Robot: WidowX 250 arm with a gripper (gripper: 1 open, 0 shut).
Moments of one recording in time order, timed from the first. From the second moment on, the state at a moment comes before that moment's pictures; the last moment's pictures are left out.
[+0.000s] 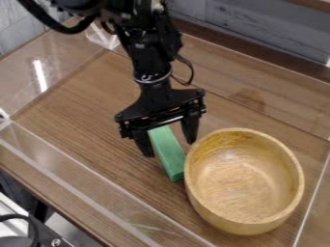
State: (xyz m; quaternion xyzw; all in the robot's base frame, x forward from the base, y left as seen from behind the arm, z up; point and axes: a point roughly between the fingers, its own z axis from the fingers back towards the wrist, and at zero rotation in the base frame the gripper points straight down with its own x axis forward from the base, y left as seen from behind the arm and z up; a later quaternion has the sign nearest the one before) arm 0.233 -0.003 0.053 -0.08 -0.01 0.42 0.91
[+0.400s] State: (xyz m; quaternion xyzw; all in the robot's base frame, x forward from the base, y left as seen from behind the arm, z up) arm 0.235 -0.004 0.049 -0.08 -0.01 0.42 0.90
